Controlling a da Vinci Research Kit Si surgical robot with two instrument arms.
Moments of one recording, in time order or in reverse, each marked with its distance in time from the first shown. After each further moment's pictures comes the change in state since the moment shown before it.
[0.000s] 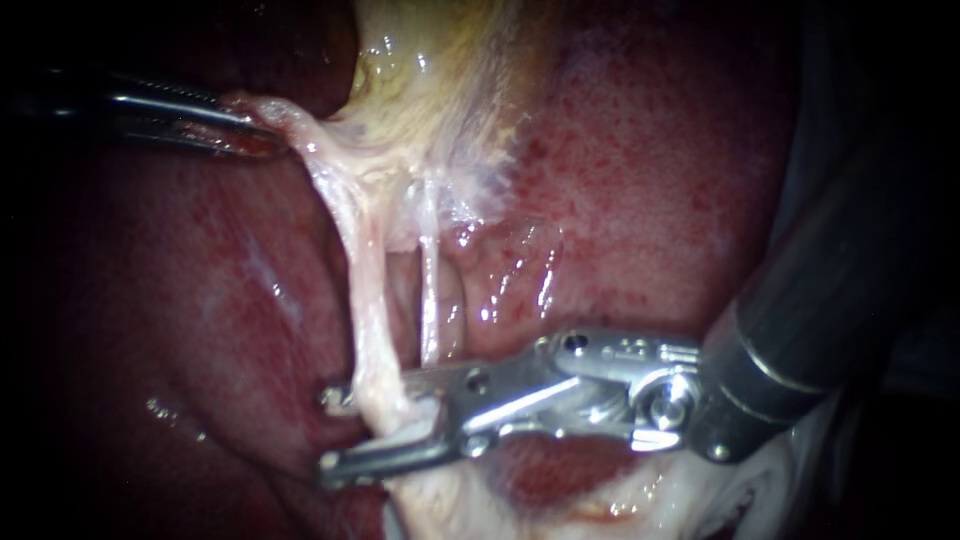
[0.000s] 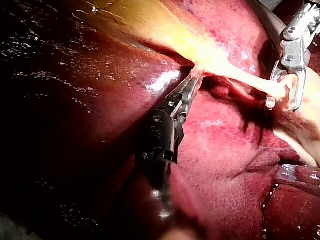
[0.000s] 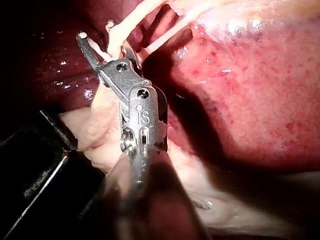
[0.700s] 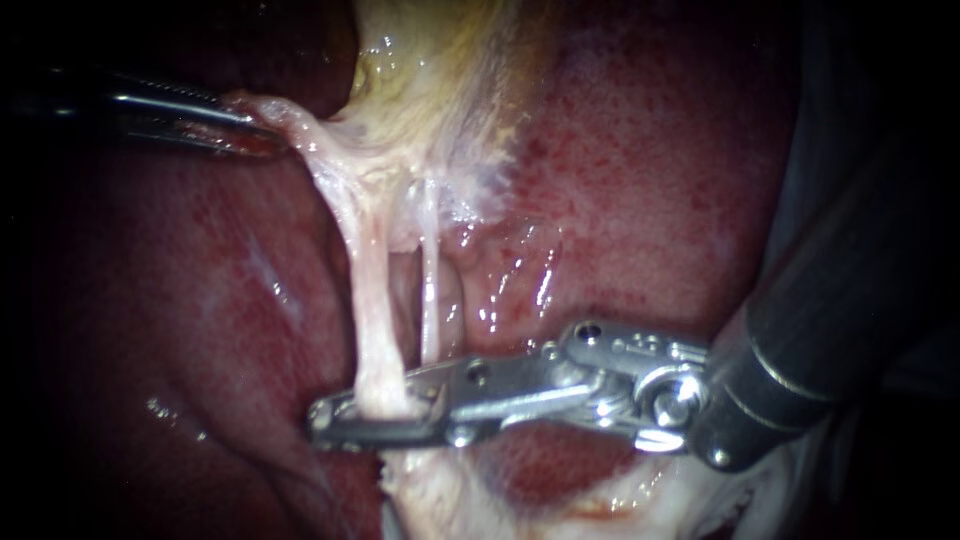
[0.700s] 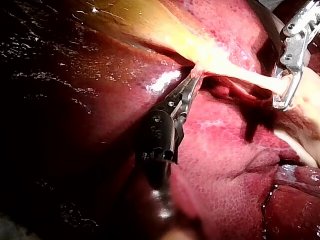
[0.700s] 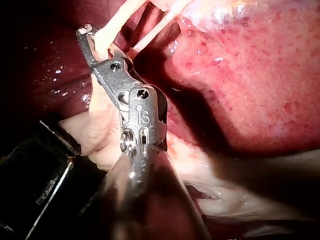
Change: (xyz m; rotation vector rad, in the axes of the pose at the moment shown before) right arm 0.000 0.000 -0.001 0.068 -0.034 0.081; left arm 0.000 0.000 0.000 0.000 0.000 0.000
